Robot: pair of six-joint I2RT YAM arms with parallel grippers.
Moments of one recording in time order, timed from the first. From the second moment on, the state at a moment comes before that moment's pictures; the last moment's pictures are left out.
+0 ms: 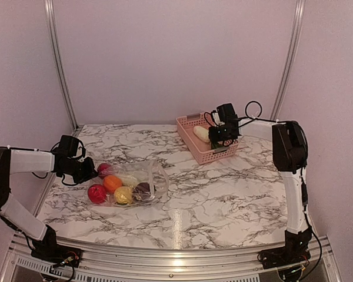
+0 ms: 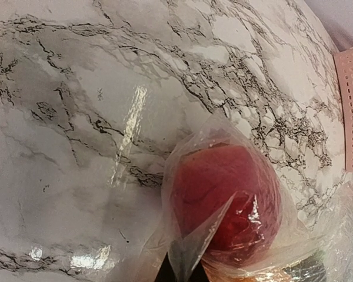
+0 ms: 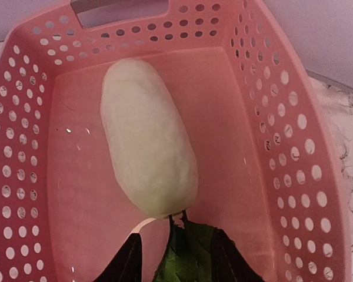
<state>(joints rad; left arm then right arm) -0.15 1.48 0.72 -0.20 0.23 -0.59 0.35 2.30 1.83 -0.32 0.04 0.13</state>
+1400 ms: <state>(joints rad) -0.15 1.51 0.72 -0.15 0.27 -0.59 0.76 1.96 1.31 -0.06 -0.56 -0.04</state>
